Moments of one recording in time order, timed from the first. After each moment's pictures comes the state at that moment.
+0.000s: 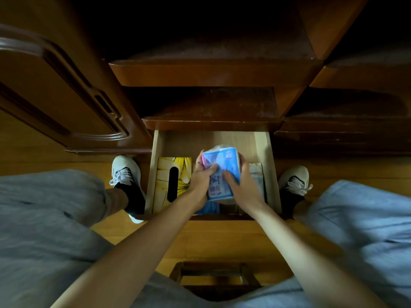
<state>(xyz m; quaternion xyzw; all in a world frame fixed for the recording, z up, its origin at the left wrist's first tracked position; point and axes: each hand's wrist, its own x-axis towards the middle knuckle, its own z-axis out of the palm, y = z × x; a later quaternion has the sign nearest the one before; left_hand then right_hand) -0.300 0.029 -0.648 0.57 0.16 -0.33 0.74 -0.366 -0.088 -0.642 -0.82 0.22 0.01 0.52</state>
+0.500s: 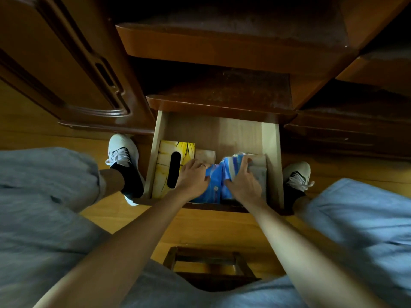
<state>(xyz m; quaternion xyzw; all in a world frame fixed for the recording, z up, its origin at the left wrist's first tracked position) -0.293 0.077 -0.707 0.92 -0.21 -0.25 0.20 -0.357 -0.082 -0.704 -0.91 0.32 0.18 0.21</state>
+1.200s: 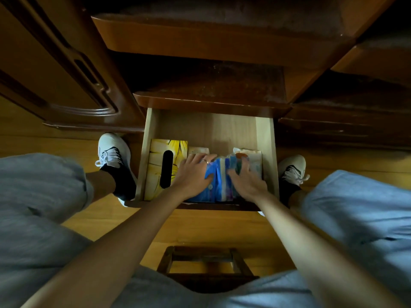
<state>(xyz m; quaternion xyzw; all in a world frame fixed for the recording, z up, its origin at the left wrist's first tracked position) -0.290 0.063 -0.701 0.91 -0.29 -0.20 0.20 -0.365 -0.121 -0.704 -0.87 0.30 0.22 0.33</state>
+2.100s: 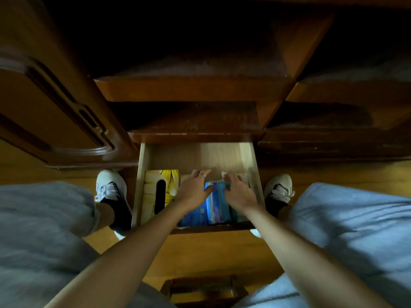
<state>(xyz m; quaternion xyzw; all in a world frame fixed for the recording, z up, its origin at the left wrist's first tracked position) -0.276 0.028 -0.662 0.90 -0.25 -0.23 0.26 -0.351 -0.134 -0.674 -0.91 0.24 0.13 0.33</state>
